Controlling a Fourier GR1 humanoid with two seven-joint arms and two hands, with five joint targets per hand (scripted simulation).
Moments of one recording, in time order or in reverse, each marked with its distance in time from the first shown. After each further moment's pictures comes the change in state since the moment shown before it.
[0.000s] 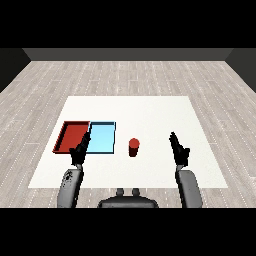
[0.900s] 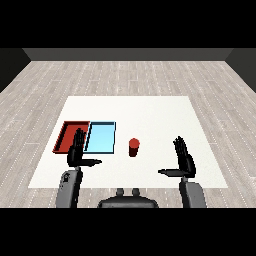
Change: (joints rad) left arm 0.021 -0.030 0.047 -0.061 0.084 -0.086 -0.428; right arm 0.188 0.021 -0.005 -0.195 -0.122 0.173 -0.331
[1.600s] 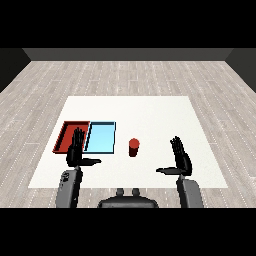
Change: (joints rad) left arm -0.008 -0.001 0.011 0.008 0.030 -0.012 -0.031; right arm -0.038 0.023 -0.012 0.078 0.005 0.034 -0.026
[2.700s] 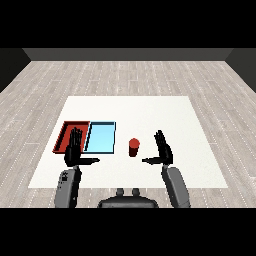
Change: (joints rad) left arm -0.007 0.007 0.023 0.001 0.029 0.001 -0.005; right arm -0.212 0.050 0.134 0.258 -0.072 -0.154 0.029
